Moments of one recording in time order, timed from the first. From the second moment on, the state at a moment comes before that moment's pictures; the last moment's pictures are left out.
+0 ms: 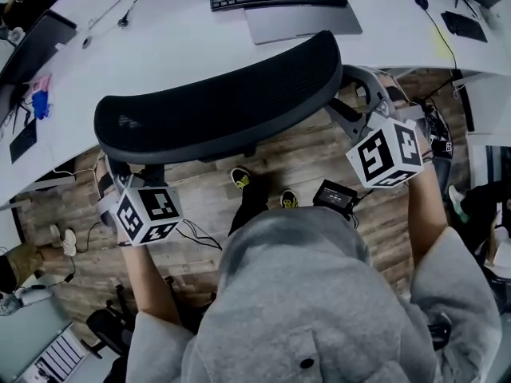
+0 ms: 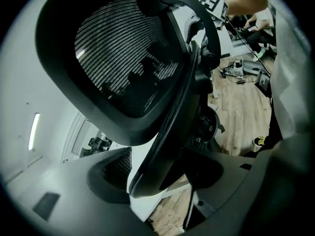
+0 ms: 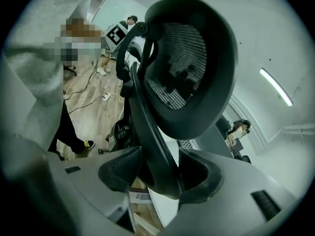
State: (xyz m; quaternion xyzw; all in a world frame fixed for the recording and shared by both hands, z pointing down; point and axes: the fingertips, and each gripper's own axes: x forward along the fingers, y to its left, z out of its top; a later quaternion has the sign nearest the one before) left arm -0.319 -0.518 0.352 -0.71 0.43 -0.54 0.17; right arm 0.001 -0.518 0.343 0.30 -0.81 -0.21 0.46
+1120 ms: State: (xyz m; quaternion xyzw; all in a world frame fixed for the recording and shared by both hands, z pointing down) left arm -0.341 -0.545 0.402 -0.63 0.28 -0.66 0.30; right arm -0.004 -0.558 0.396 0.26 -0.70 -0.33 0.58
